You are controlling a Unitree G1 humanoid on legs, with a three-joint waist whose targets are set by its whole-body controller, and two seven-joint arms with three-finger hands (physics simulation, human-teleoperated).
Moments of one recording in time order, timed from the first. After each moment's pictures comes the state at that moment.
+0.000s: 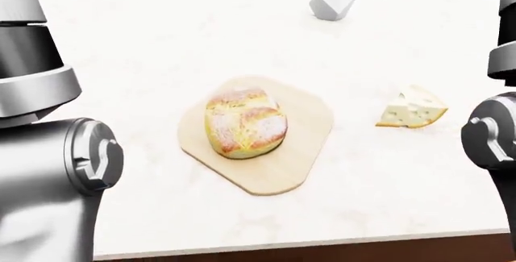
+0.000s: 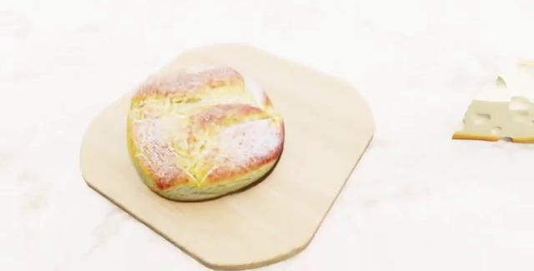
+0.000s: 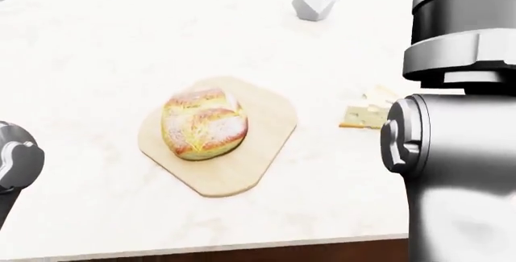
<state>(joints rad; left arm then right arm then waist) -1.55 0.56 0.18 0.40 -0.16 1.00 0.01 -1.67 -0.61 -0.03 0.91 -0.49 0.34 0.71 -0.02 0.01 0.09</state>
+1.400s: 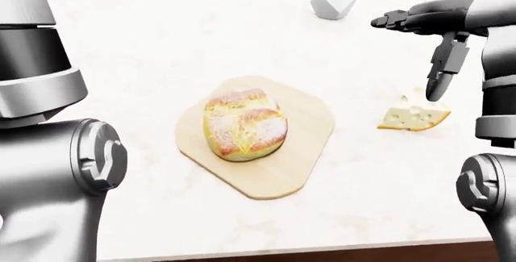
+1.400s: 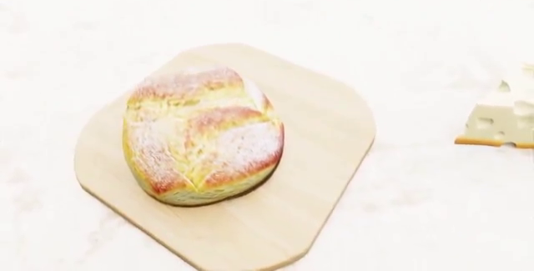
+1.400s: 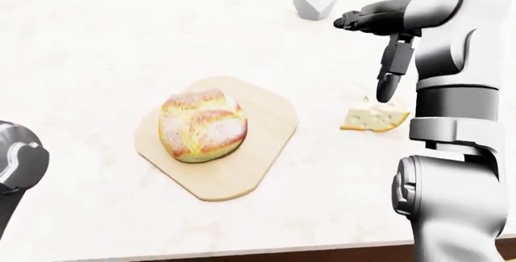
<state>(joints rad) -1.55 0.54 0.18 0.39 -0.16 1.00 0.02 -1.23 -0.70 -0.11 0.61 -0.94 -0.02 1.22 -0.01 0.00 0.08</state>
